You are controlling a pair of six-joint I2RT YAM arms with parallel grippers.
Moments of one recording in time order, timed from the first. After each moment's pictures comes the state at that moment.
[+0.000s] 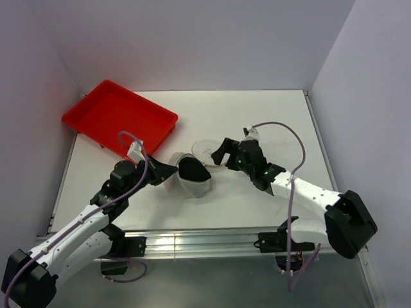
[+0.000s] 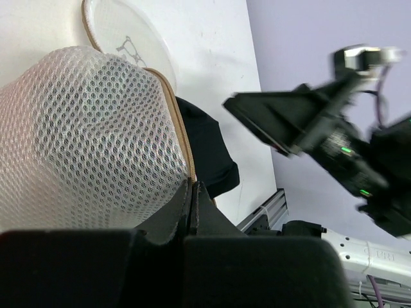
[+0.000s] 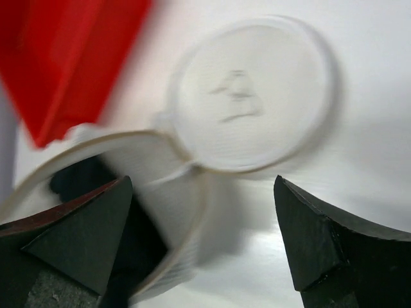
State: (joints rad) left arm -0.56 0.77 0.40 0.12 0.17 -0.99; right arm 0.67 1.19 0.65 0.07 0.14 0.75
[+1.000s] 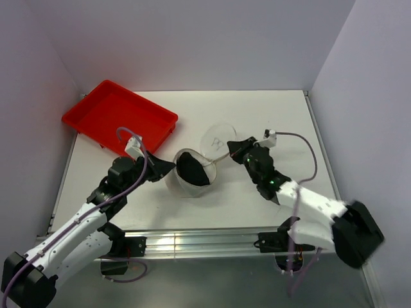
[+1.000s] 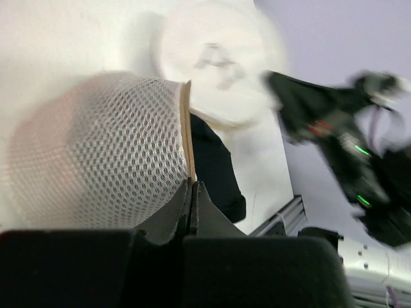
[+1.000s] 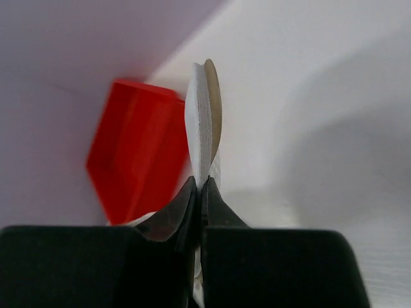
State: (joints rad) left arm -0.56 0.76 0.45 0.05 0.13 -0.91; right arm 0.60 1.20 0.48 0.42 0.37 1.02
